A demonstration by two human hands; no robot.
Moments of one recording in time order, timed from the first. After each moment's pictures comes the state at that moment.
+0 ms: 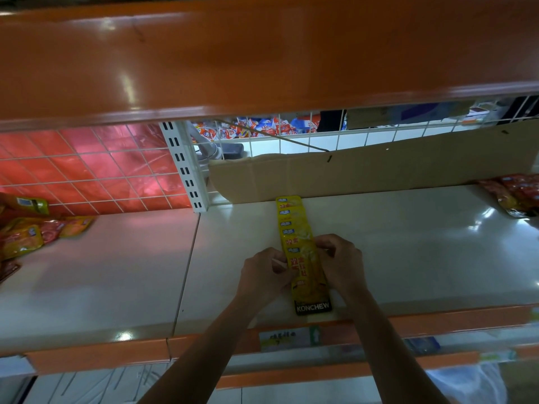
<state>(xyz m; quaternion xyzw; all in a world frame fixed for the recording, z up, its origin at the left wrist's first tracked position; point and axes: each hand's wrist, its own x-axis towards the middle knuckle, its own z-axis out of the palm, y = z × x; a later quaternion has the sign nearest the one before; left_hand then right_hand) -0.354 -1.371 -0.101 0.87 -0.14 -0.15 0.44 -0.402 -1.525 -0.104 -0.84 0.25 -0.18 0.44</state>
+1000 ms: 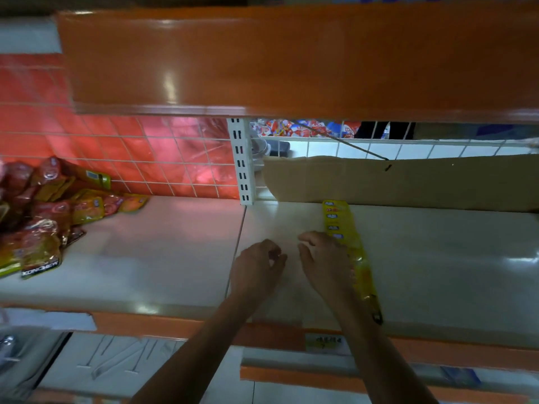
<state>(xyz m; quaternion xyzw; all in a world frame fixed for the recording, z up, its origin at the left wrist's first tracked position) -0.332 -1.295 -0.095 0.94 -0.15 0.01 0.32 -0.364 -1.430 -0.088 -0.92 0.10 -0.19 0.33</state>
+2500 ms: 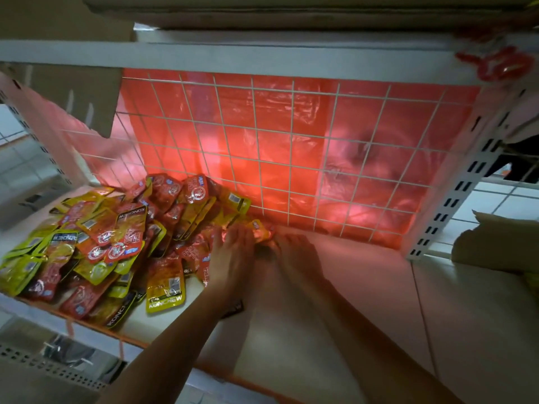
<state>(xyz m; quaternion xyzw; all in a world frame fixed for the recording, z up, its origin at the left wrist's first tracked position) -0.132 -0.957 -0.115 0.97 -0.14 0.19 -0.08 -0.131 -1.111 -0.116 -0.98 -0.09 -0.07 0.19</state>
